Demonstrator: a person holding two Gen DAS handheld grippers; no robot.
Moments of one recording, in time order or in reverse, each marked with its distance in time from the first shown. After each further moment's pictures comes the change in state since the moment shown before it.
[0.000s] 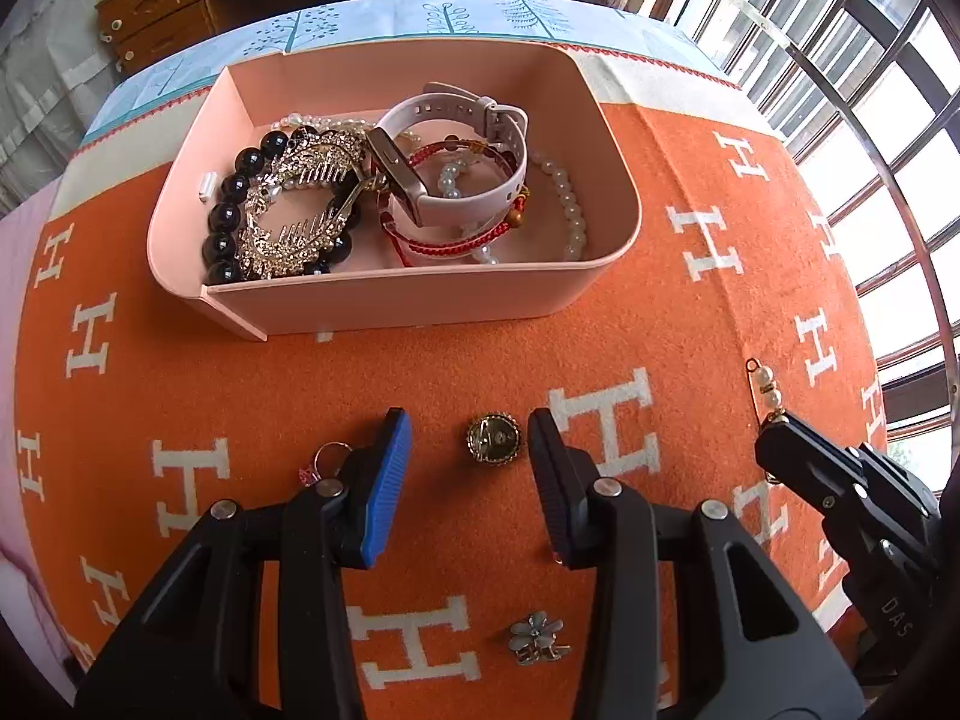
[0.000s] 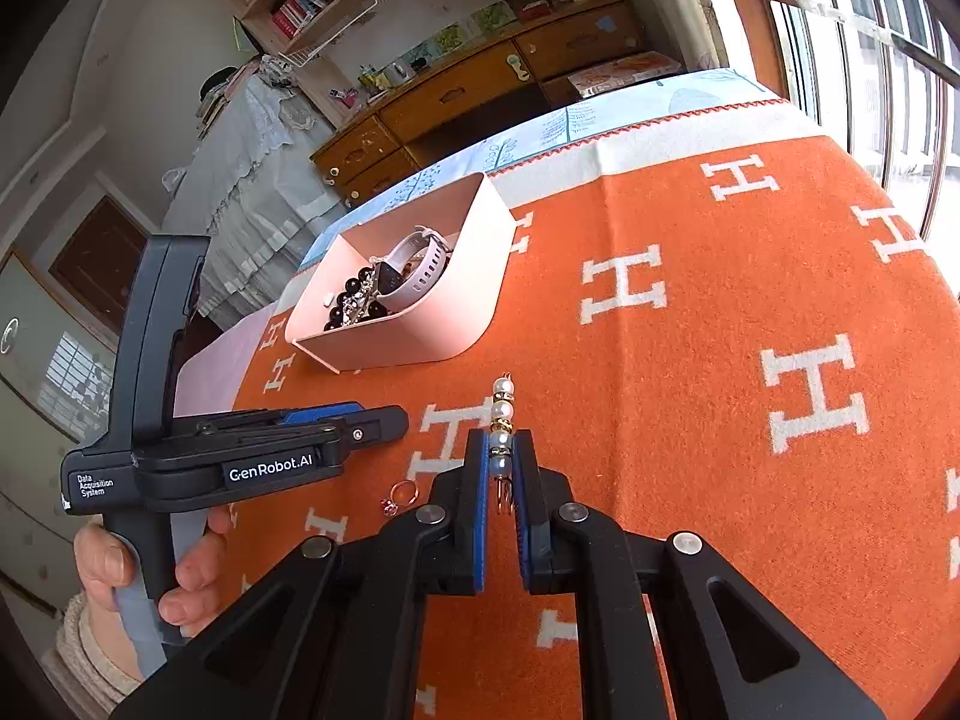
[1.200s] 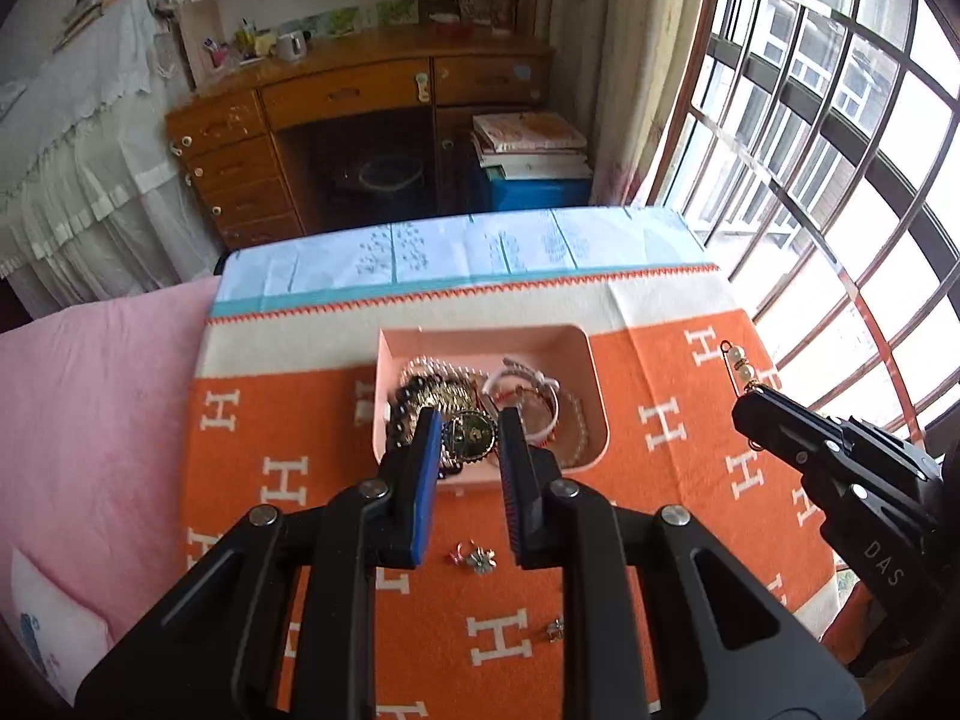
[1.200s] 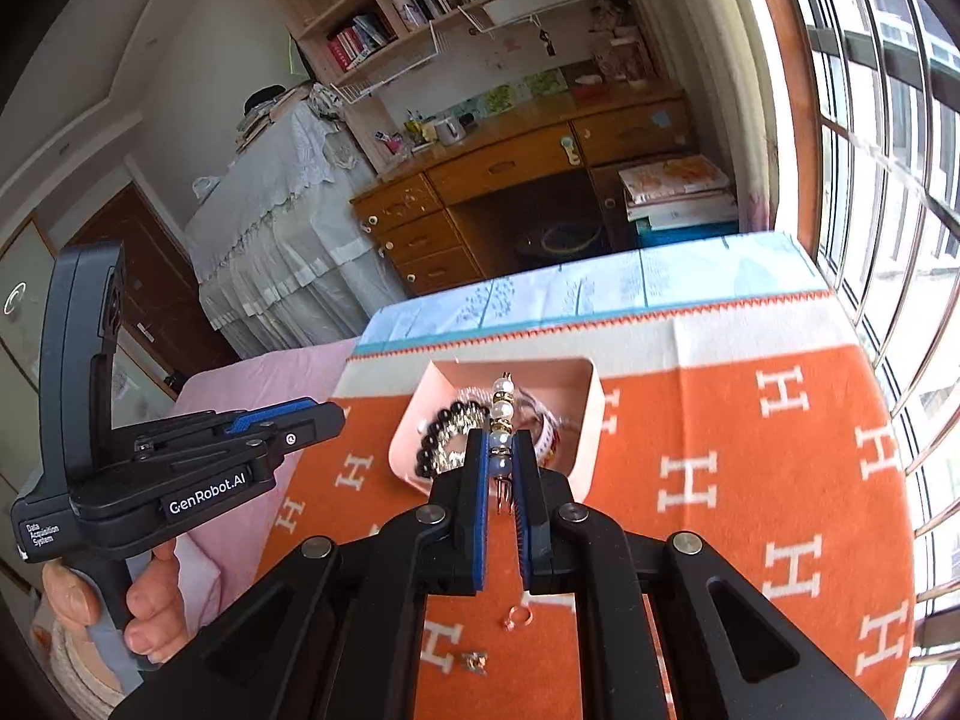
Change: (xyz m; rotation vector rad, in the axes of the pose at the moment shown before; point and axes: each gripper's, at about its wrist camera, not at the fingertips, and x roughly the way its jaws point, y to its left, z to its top) left arm -0.192 0.030 0.057 -0.002 -0.300 0.089; right arm -0.071 0.104 0.106 -0.117 -0.129 -0.011
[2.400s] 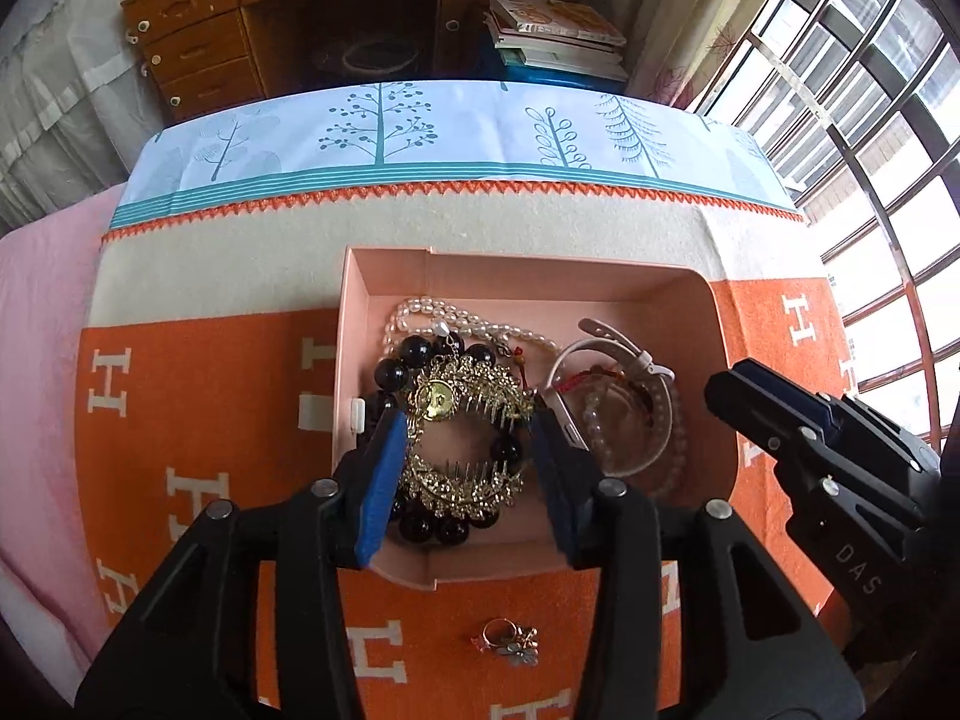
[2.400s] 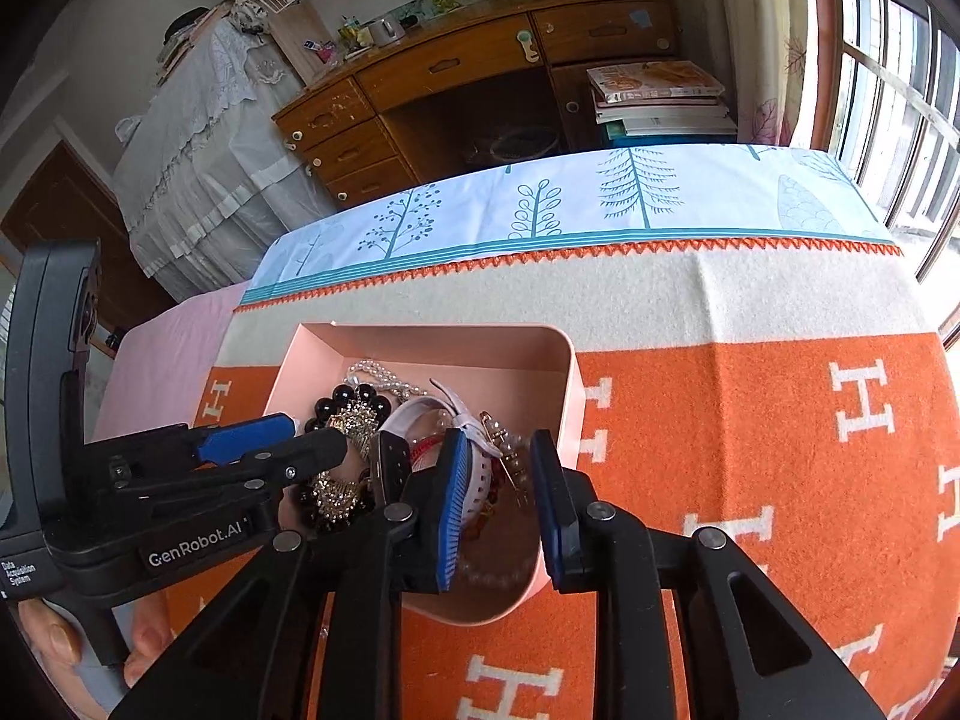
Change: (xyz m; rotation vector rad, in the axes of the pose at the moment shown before) left arm 0.174 0.037 -0.008 -0.072 0.268 -0.081; right arm 0.175 -0.035 0.017 0.020 0.236 -0.134
